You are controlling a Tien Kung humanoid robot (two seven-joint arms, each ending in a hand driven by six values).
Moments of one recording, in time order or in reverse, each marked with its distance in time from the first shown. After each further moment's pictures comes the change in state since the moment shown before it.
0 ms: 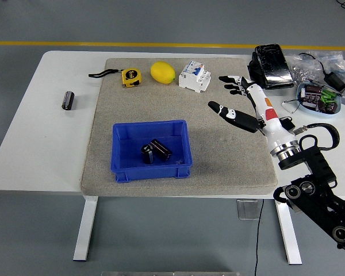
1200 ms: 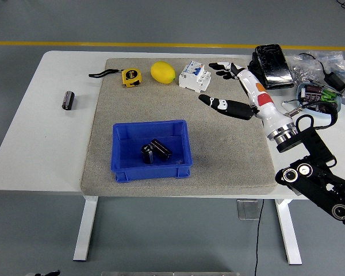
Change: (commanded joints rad) left arm -0.074 0.001 0.090 -0.017 -0.156 -0.124 -0.007; right arm 0.192 -0.081 -0.108 -0.137 0.076 -0.002 0.052
